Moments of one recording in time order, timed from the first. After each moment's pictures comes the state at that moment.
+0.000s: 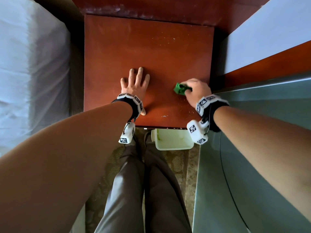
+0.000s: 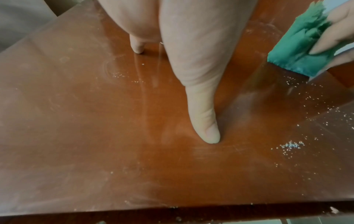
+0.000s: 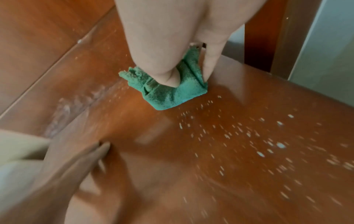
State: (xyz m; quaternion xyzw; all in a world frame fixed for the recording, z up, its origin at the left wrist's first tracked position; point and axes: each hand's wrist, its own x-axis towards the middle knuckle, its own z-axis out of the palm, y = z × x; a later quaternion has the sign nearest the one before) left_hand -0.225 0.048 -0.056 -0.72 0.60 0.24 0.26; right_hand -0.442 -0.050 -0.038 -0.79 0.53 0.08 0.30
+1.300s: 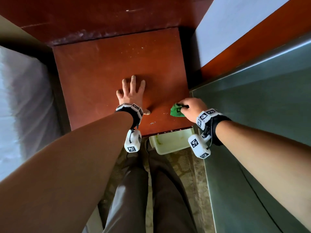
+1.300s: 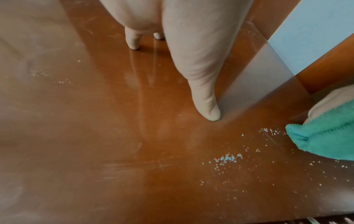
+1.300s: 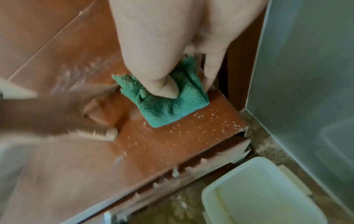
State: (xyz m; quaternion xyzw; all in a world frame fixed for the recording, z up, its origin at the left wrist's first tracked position) left_hand -0.273 0.006 -0.056 -0.72 0.60 0.28 0.22; right_hand -0.512 -0.018 -0.044 -0.71 0.59 0.09 0.37
